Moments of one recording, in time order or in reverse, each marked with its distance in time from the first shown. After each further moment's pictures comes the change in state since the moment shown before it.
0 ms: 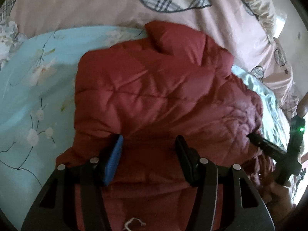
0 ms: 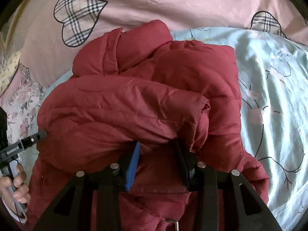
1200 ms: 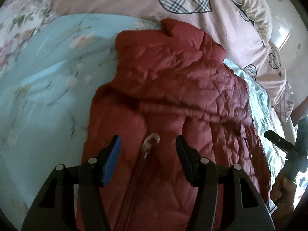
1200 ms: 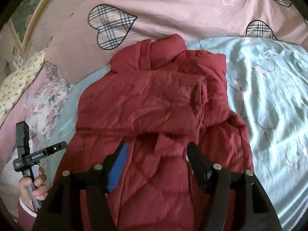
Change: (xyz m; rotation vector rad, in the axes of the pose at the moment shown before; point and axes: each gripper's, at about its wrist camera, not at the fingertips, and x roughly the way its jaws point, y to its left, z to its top) left arm -0.095 0.028 -0.081 -0.101 0.028 -0.011; right arm -0.119 0.027 -0.056 -0.001 -0.007 0.112
